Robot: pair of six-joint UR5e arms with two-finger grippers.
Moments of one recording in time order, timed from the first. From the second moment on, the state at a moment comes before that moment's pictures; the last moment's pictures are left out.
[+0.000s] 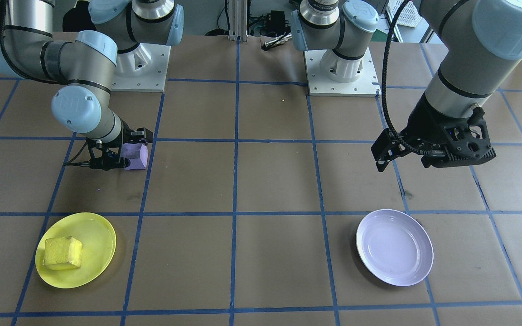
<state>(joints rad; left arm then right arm) -1.44 -1.69 -1.54 -1.41 1.58 0.03 1.47 -1.43 2.11 -1.88 -1.64 -0.15</state>
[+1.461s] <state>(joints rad) -1.44 -1.69 -1.54 -1.41 1.58 0.03 1.79 -1.21 1.59 -1.68 -1.45 0.26</state>
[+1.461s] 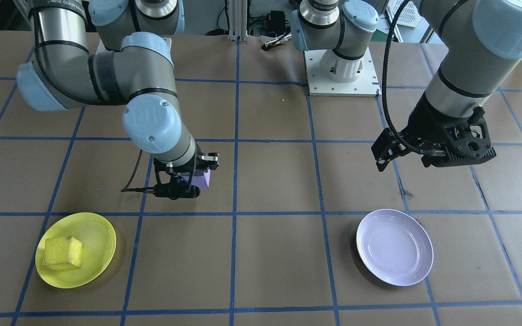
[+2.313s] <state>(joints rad) -1.44 -1.70 -1.55 -1.41 1.59 0.03 2.03 -1.00 1.45 -1.78 -1.44 0.49</state>
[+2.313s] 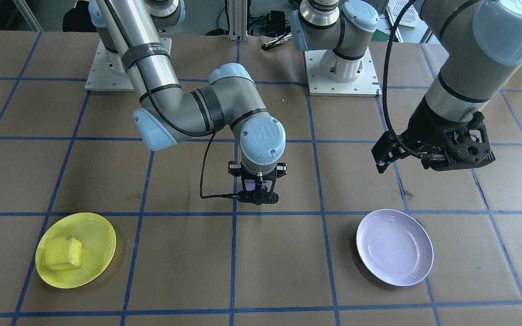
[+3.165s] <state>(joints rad) -1.49 -1.70 -1.58 -1.41 1.57 -0.03 1.87 -1.07 1.33 -1.68 -1.48 0.28</state>
